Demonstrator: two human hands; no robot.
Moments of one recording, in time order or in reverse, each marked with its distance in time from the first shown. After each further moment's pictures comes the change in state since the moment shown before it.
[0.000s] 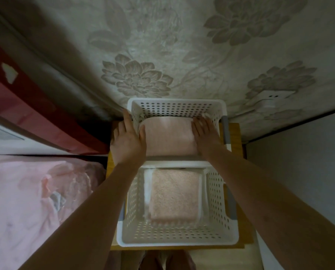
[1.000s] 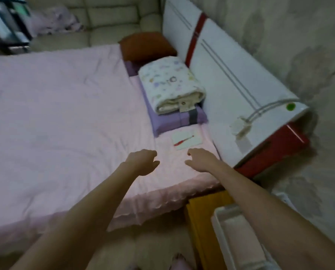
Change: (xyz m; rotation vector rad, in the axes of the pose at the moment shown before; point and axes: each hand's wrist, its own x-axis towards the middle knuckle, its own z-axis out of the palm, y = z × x) left_hand -0.410 -0.114 -0.327 -0.027 -0.121 -0.776; right_hand -0.389 -0.117 -0.338 0.148 0.387 -1.043
